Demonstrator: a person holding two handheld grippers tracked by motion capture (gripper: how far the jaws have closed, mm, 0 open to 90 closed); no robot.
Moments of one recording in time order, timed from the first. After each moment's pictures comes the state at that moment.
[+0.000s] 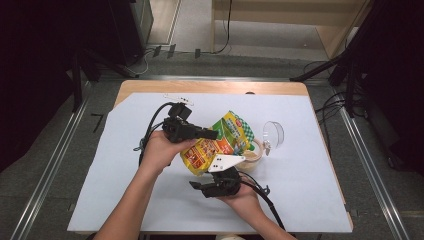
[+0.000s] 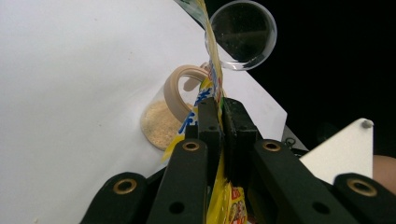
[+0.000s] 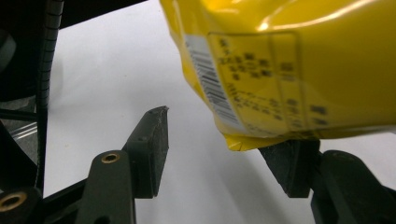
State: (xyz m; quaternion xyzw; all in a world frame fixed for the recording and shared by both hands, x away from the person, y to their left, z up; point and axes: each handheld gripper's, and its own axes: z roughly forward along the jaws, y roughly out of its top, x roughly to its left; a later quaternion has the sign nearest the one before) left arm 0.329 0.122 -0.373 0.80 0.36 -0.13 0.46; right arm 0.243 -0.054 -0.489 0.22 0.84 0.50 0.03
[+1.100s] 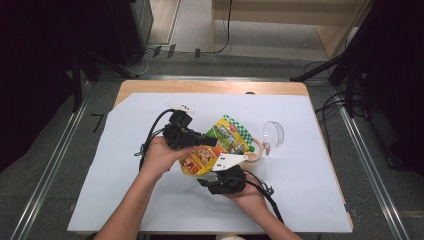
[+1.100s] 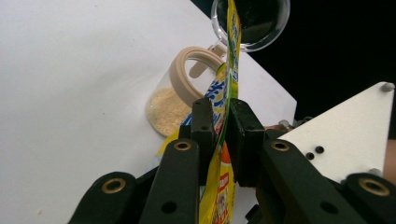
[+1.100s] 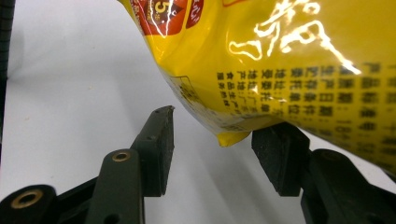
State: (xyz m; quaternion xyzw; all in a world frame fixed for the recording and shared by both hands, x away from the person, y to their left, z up) left arm 0.323 0.121 -0.390 0.82 0.34 -0.11 0.45; right arm 0.250 -0.065 -0.495 0.22 0.86 0.46 0.06
